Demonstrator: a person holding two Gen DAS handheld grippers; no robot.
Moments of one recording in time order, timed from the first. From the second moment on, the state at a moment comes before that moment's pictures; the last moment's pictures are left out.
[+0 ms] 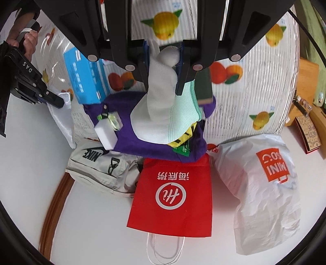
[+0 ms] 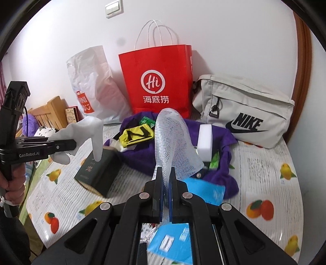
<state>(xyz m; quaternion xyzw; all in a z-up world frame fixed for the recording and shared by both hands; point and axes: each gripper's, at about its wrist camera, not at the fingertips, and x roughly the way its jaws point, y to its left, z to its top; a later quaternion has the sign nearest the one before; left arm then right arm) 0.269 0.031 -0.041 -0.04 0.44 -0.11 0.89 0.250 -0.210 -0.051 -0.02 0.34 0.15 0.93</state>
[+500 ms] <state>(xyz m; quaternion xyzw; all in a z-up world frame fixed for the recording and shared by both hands) 0.345 0.026 -0.054 -0.05 0.44 -0.13 0.89 0.329 -0.198 -0.062 -0.03 0.36 0.15 0.92</state>
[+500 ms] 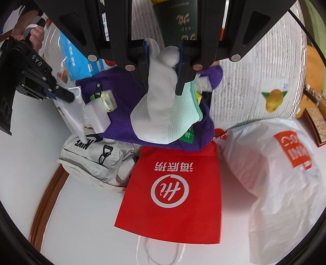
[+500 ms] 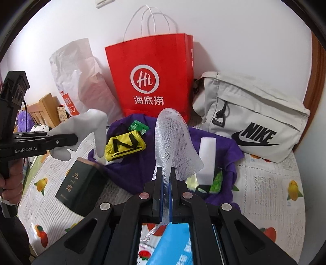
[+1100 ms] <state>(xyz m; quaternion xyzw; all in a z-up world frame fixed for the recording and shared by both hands) 0.396 0.016 -0.085 -0.05 0.46 -0.15 0.87 0.395 -0.181 -0.107 -0.05 0.41 0.15 0.90</state>
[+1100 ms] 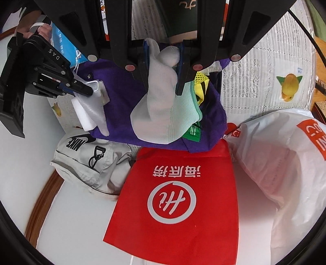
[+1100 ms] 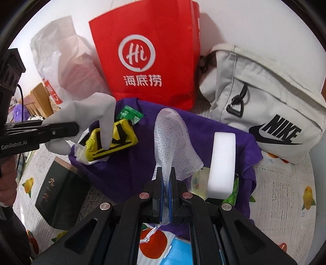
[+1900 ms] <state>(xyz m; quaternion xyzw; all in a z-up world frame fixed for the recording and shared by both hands) 0.435 -0.021 -0.110 -0.05 0.48 -0.19 0.85 0.417 -0.183 -0.129 -0.06 0.45 0.13 0.88</state>
